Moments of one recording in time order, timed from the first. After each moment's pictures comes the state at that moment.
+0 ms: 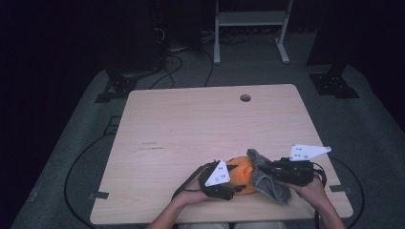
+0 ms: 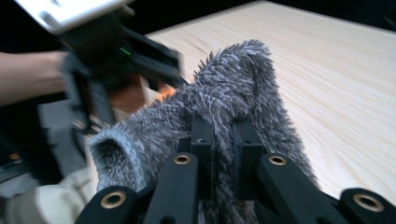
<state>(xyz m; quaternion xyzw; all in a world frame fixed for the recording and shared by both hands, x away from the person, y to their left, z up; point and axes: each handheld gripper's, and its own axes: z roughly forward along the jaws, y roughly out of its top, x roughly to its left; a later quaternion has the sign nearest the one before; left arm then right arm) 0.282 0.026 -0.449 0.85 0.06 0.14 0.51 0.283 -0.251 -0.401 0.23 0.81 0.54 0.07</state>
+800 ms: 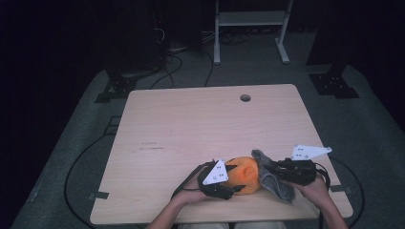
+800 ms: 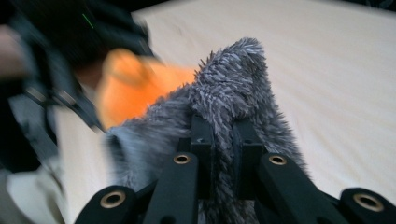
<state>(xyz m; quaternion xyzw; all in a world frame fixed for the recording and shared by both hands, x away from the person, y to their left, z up) 0.287 0.030 -0.451 0.84 0.07 0.12 0.52 0.292 -0.267 -0.423 0.27 0.82 0.50 0.09</state>
